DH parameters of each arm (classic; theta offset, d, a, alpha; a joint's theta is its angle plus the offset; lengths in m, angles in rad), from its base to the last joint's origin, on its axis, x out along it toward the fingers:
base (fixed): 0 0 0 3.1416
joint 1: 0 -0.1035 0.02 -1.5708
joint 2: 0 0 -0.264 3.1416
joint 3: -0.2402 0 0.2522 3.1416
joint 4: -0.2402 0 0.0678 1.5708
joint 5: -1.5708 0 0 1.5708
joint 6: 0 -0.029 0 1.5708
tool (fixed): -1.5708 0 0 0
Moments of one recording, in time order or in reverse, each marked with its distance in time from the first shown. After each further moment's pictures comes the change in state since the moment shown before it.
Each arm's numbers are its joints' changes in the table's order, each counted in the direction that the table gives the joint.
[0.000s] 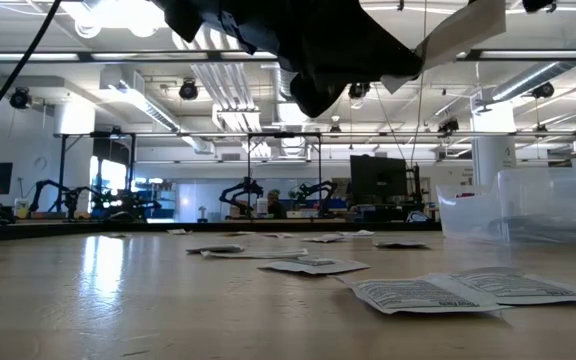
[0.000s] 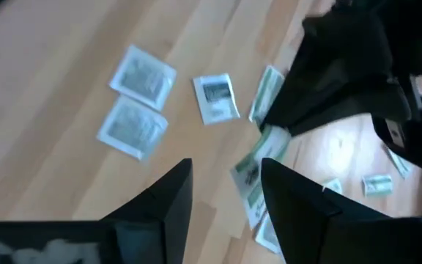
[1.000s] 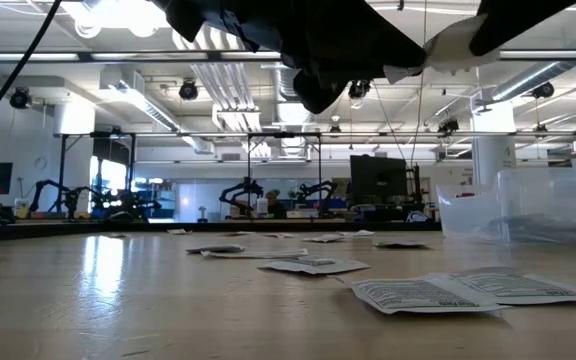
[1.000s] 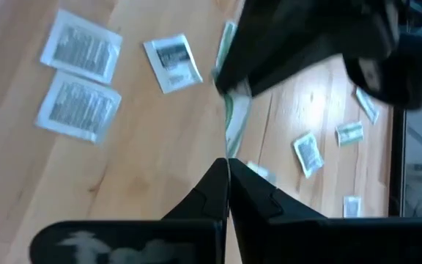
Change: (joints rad) left arm -0.001 0.000 0.000 0.022 -0.001 -0.017; right arm 0.014 -0.045 -0.017 -0.116 0.113 -0.159
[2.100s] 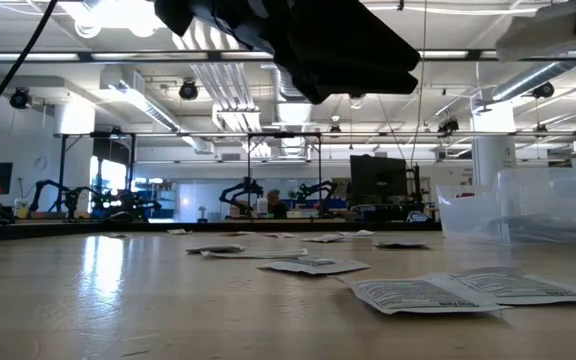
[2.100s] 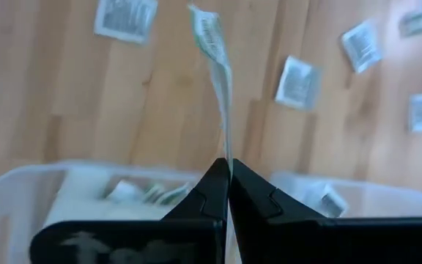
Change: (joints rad) left arm 0.023 0.000 0.000 -0.046 -0.066 -0.175; right arm -0.012 0.190 -0.002 -0.335 -0.264 -0.265
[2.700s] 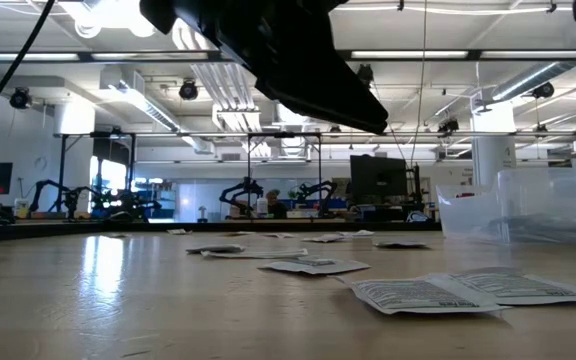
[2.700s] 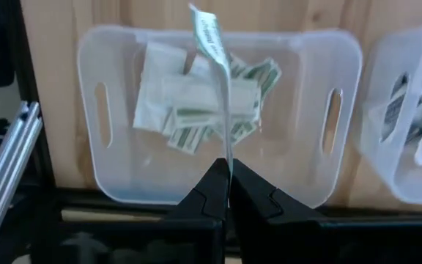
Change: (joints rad) left arm 0.022 0.000 -0.001 -0.141 -0.134 -0.049; right arm -0.020 0.110 0.083 -0.133 -0.412 -0.240
